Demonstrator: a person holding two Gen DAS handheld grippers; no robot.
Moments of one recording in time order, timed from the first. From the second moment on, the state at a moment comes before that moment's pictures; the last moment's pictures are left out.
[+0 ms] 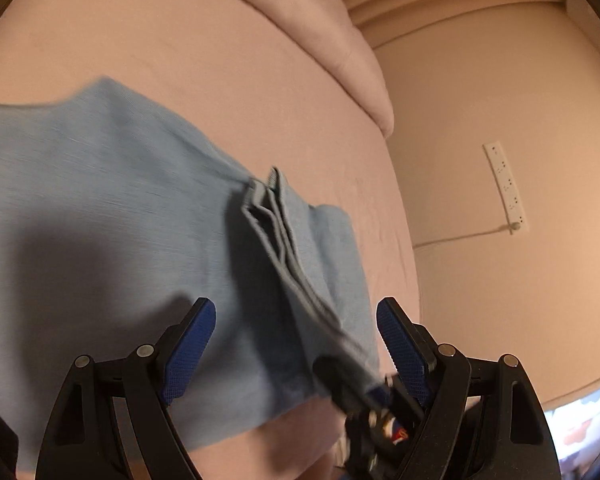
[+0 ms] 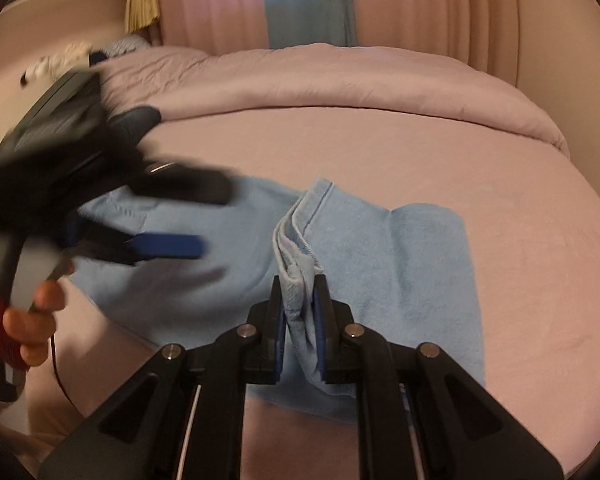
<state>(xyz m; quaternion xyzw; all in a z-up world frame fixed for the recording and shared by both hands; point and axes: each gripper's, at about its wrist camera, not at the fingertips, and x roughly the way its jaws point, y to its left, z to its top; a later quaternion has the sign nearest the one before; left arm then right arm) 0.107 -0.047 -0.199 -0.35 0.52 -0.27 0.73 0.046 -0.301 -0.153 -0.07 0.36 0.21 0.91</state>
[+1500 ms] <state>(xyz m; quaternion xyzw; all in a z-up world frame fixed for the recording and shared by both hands) 0.078 0.013 -0.168 -0.16 0.46 -0.13 0.87 0.075 -0.285 -0.118 -0.05 0.37 0.36 0.85</state>
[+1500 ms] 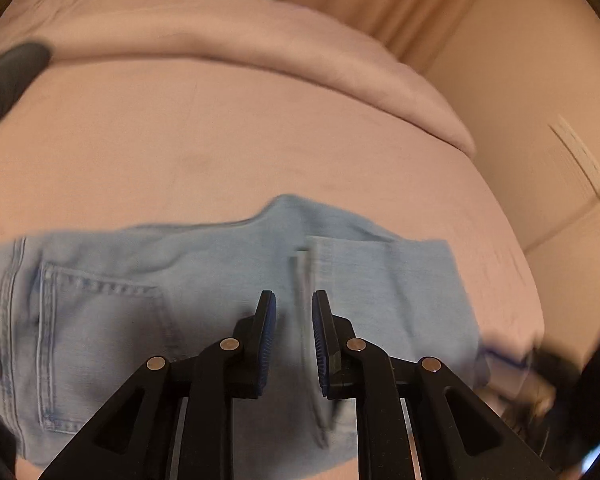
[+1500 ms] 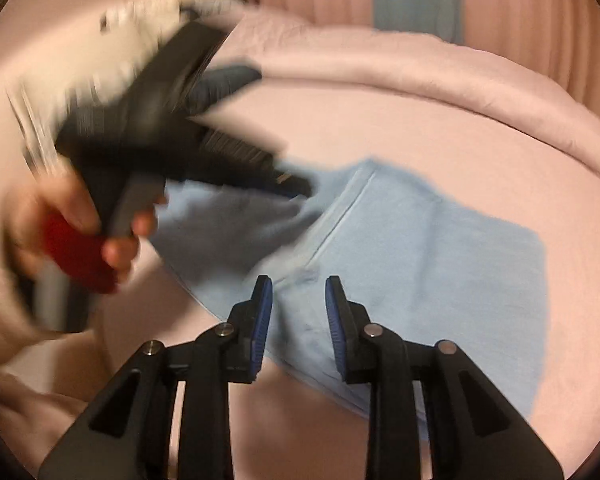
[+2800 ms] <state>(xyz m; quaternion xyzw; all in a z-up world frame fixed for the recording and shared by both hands) 0.195 -0.210 -0.214 0.00 0.59 -0.22 0.78 0.091 -0.396 -0.197 0.10 0.51 0.22 0.83</state>
